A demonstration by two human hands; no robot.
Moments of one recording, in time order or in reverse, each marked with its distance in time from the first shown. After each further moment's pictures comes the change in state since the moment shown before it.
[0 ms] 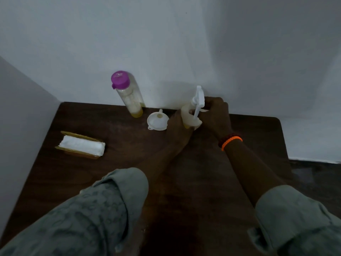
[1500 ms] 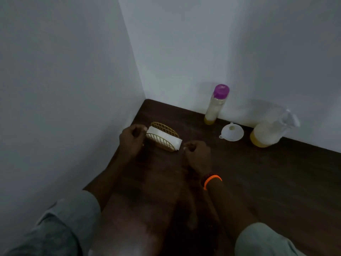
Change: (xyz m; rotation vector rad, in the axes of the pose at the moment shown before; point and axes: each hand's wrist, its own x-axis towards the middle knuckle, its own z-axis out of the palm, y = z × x) left_hand -0.107 -0.208 -0.352 -0.174 0.383 -0.228; right_hand -0.128 -0.158 0.235 -0.035 -0.280 0.199
